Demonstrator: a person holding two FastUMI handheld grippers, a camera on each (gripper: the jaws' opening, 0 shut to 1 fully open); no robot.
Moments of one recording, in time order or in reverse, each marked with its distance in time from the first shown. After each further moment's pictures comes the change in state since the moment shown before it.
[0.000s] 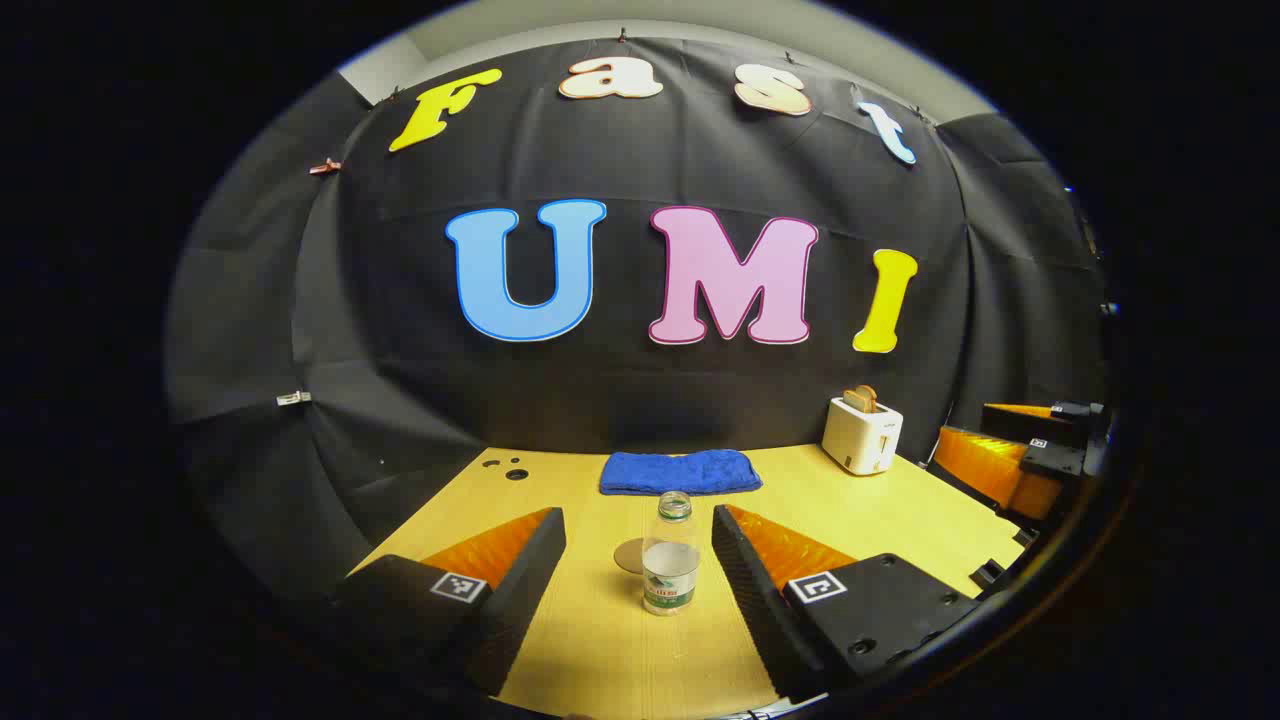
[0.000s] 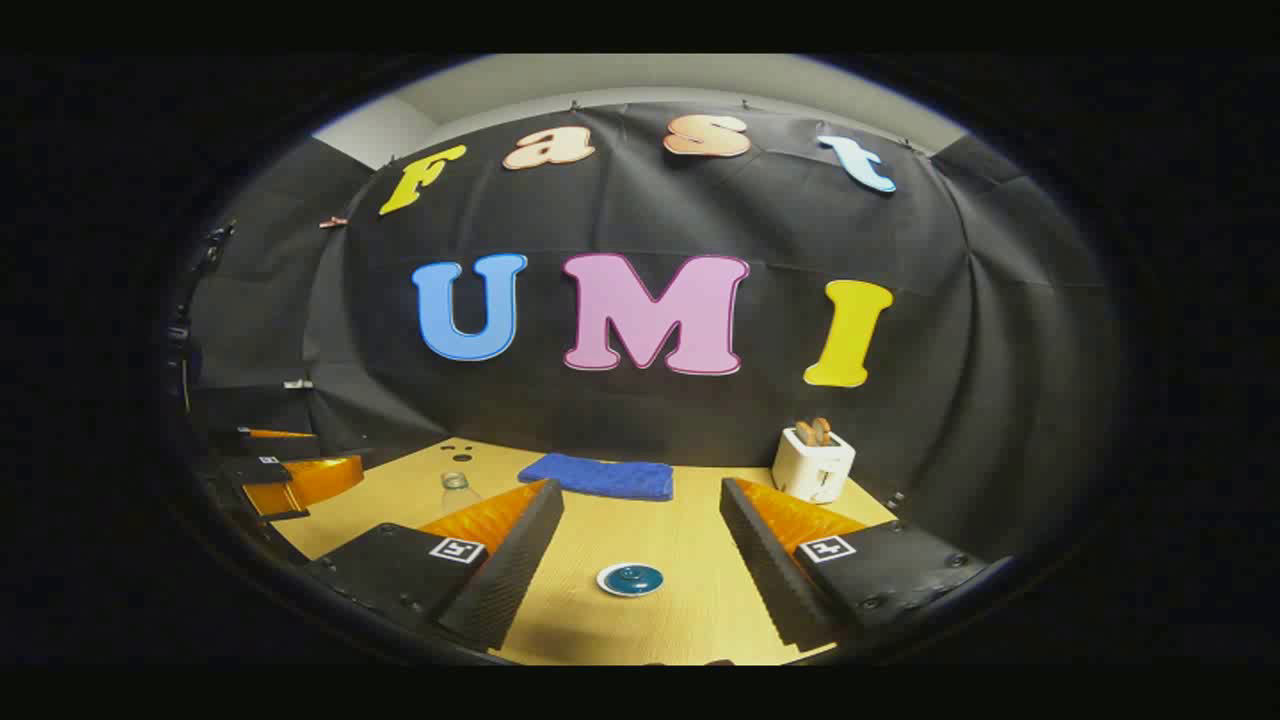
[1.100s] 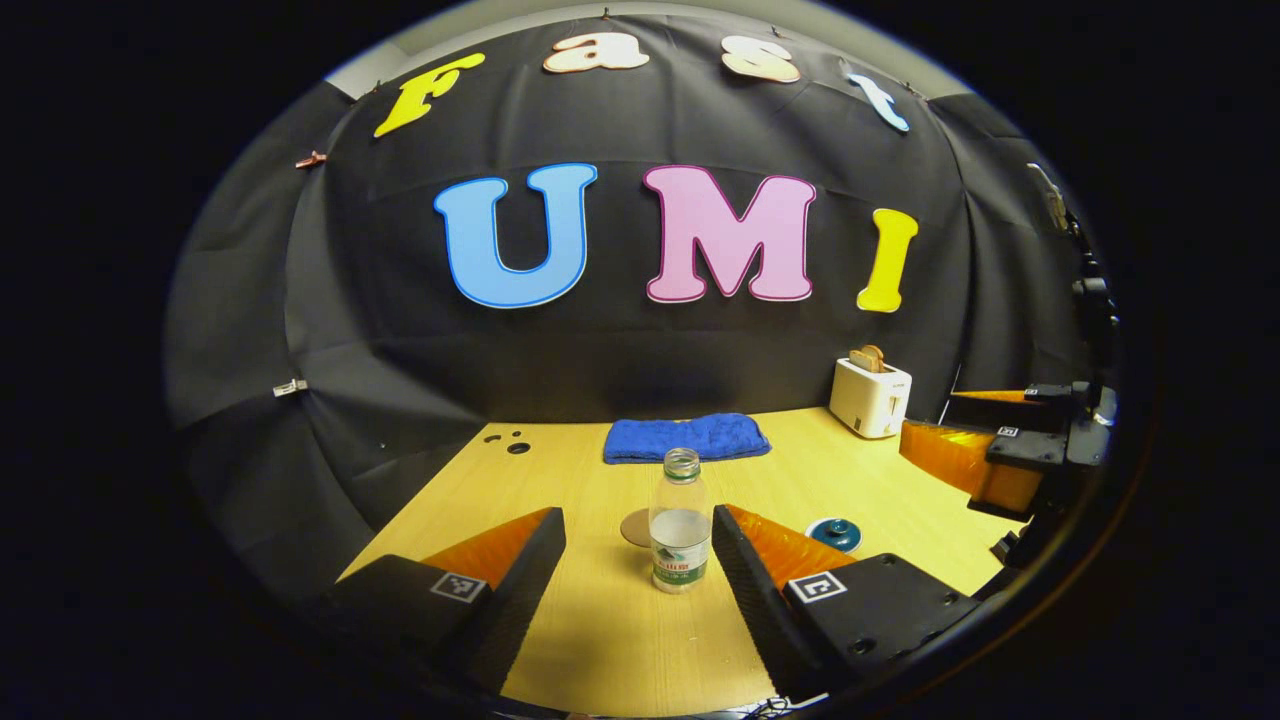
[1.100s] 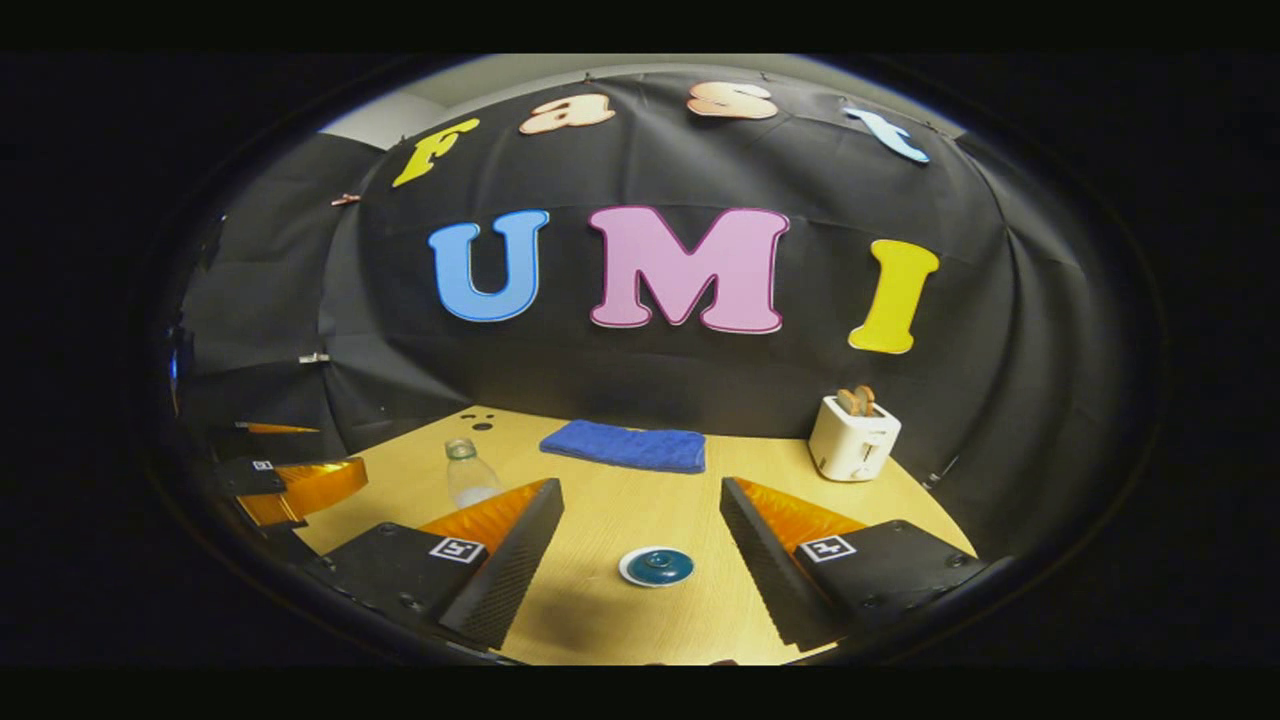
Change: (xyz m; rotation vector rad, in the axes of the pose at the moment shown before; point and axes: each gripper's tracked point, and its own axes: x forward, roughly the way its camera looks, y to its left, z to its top) left arm 0.011 0.002 -0.044 0.022 0.100 0.006; right arm 0.032 0.018 -0.059 -0.022 0.120 0.080
